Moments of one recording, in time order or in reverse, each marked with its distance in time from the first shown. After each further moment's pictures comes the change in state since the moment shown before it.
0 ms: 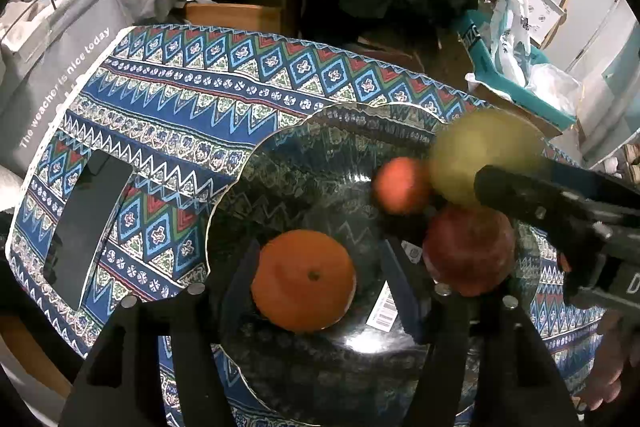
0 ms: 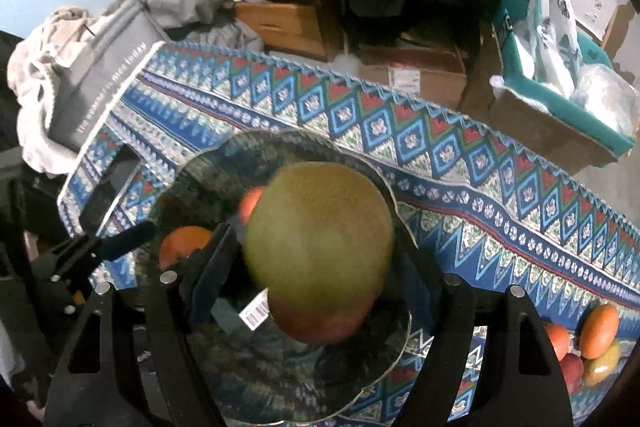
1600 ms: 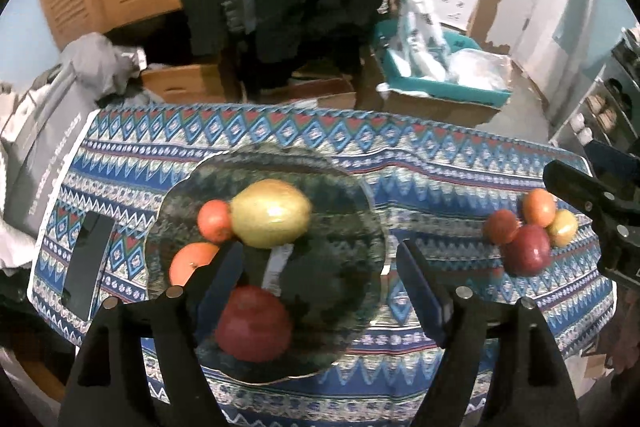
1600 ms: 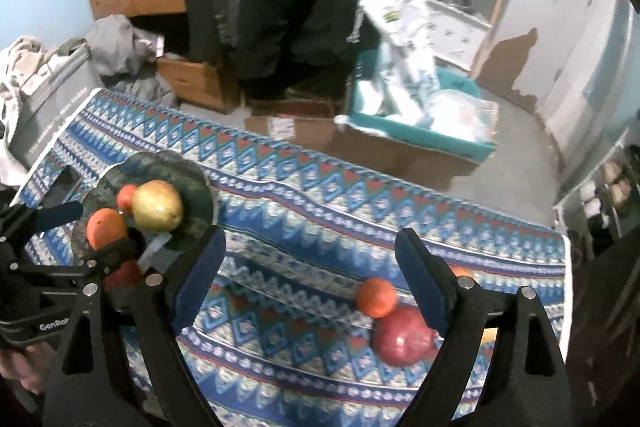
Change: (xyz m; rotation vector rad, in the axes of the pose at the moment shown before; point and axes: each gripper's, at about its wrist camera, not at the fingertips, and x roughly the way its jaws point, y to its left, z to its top) left arm -0.083 -0.106 -0.017 0.205 -0.116 -0.048; right arm -0.147 -0.068 -0.066 0.038 -0.213 -0.350
